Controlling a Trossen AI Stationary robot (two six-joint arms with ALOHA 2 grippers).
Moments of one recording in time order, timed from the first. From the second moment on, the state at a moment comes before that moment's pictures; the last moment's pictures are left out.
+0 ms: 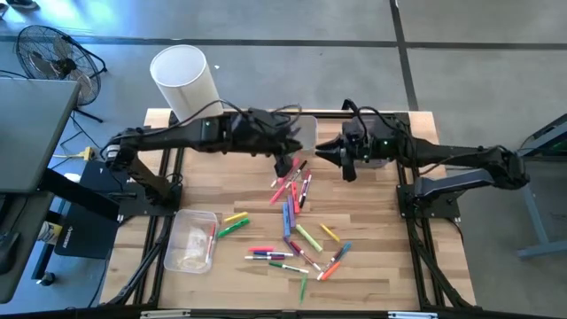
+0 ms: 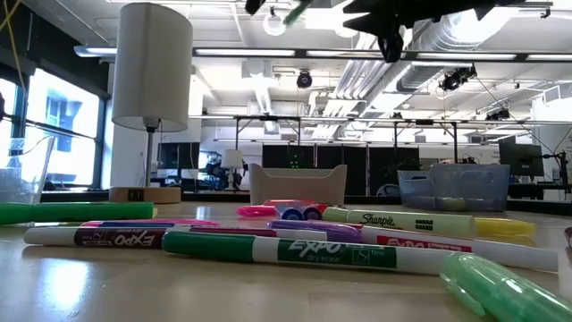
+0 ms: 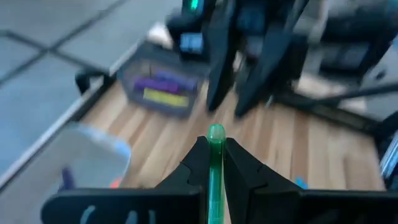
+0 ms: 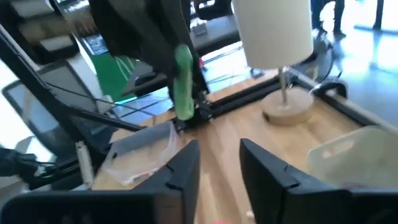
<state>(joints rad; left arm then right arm) 0.07 1.58 1.71 -0.58 -0.15 -0.26 -0.23 1.06 0.80 0.11 -0.16 0.35</state>
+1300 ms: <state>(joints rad) 0.07 1.67 1.71 -0.18 -0.05 -0.25 -0.15 1.12 0.81 0.40 -0.06 0.23</state>
